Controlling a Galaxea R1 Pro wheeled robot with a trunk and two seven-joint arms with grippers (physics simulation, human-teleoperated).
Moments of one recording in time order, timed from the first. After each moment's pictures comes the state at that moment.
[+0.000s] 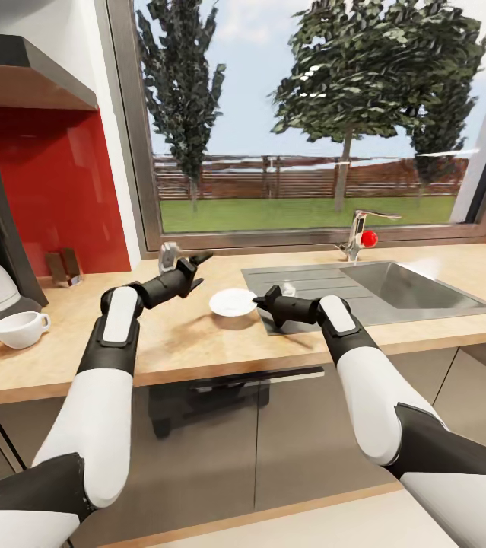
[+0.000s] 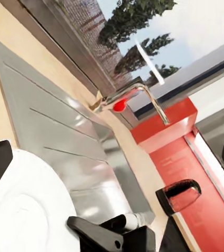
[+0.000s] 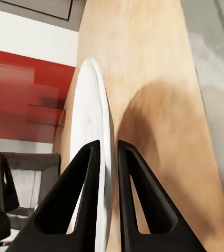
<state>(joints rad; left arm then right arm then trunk) -1.02 -0.17 0.30 -1.03 0.80 0.87 -0.12 -1.16 0.17 -0.35 -0.54 -0.83 0.90 0.02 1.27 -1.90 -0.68</state>
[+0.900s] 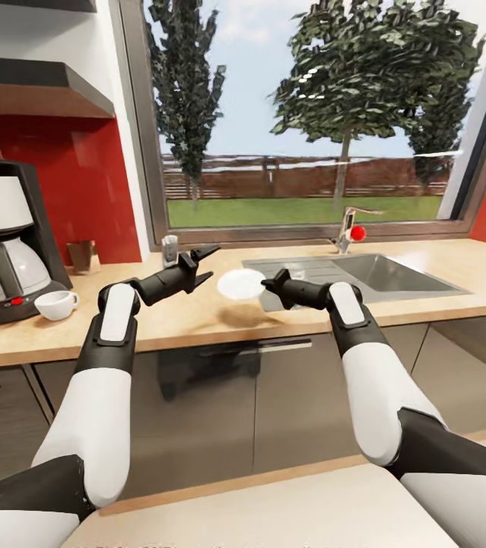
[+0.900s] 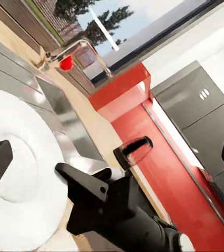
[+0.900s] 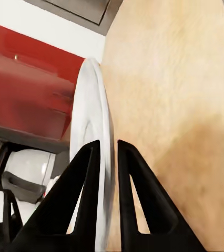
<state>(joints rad) -1.02 -0.17 0.30 -1.07 0.80 0.99 -0.27 -1.16 0.17 -0.34 -0.69 -0.80 0.92 0.02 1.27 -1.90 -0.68</state>
